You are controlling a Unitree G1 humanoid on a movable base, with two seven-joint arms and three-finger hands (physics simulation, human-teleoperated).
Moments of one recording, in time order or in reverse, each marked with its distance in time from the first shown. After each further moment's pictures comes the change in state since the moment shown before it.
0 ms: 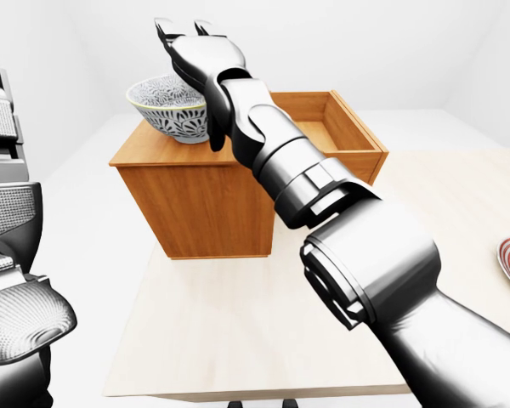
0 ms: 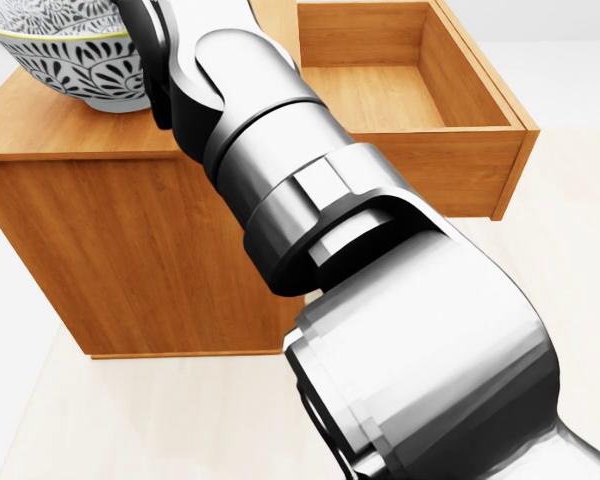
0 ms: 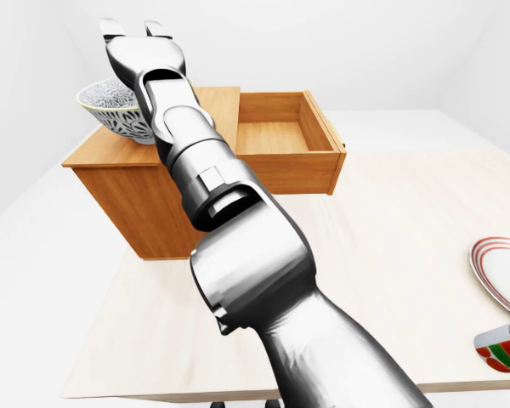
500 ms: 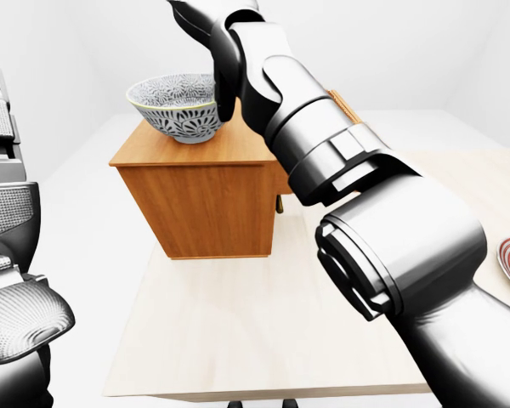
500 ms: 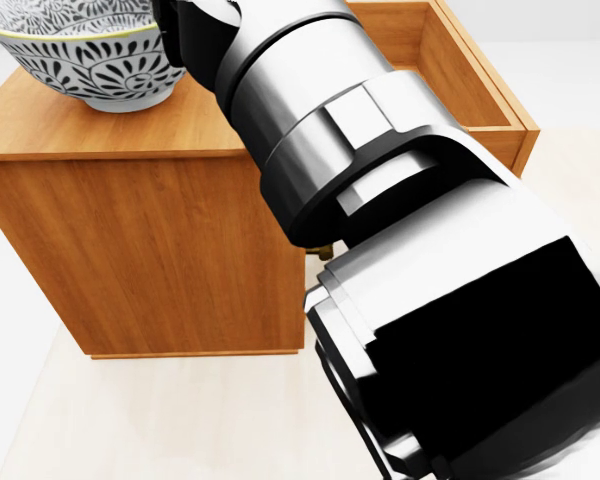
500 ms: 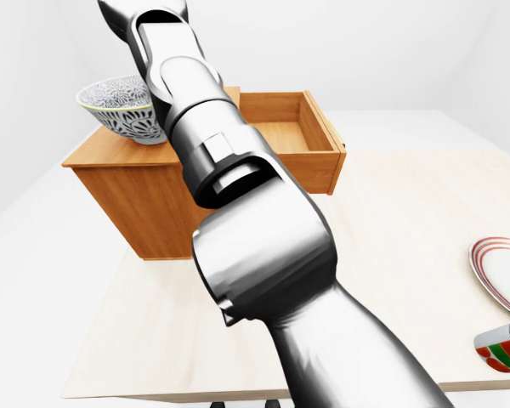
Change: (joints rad) left arm -0.001 -0.006 0.003 0.000 0.007 0.000 0.000; right arm -0.108 -0.073 0.000 0.001 -0.018 0.000 0.069
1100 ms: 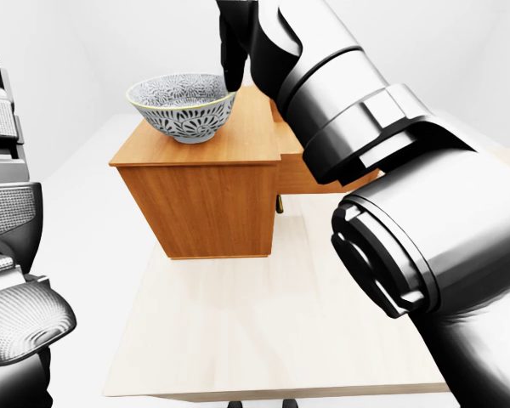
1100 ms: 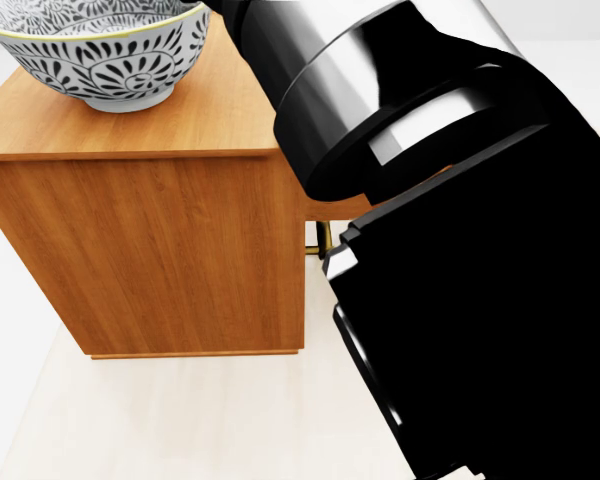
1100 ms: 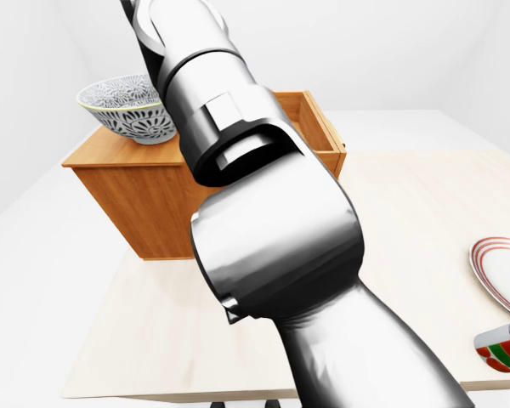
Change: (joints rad) left arm 0.002 0.008 -0.002 0.000 -0.011 0.000 0.000; right arm -0.099 -0.056 -0.006 0.000 -0.037 0.000 0.064
